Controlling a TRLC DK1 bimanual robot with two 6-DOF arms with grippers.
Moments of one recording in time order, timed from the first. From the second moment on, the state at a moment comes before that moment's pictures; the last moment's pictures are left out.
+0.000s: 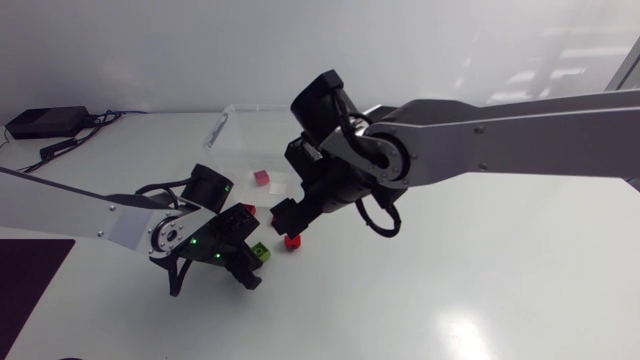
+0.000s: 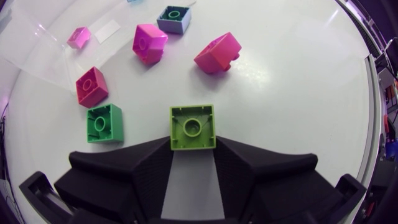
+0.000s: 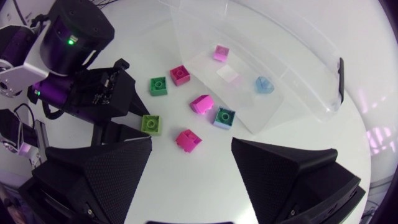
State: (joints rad) left arm -0.42 1.75 0.74 -0.10 0.16 0.39; right arm 0.78 1.76 1.25 -0.43 0.01 0.01
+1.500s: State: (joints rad) left arm -0.19 1.32 1.03 -0.12 0.16 0.39; right arm 0.82 2.24 1.71 -0.79 0.07 0.59
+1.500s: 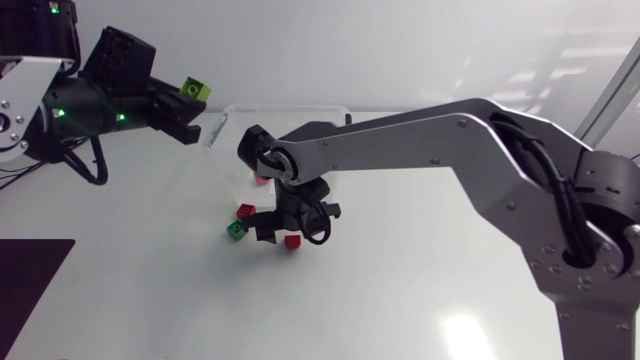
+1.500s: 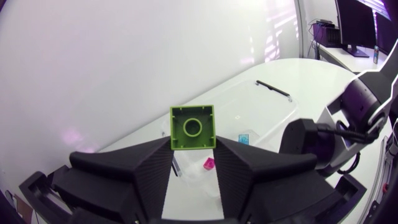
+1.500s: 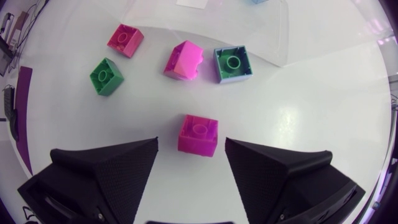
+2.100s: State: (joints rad) left arm -0.18 1.67 1.26 -0.06 0.16 0.36; right arm 0.79 2.28 1.73 -0.80 0.07 0.60
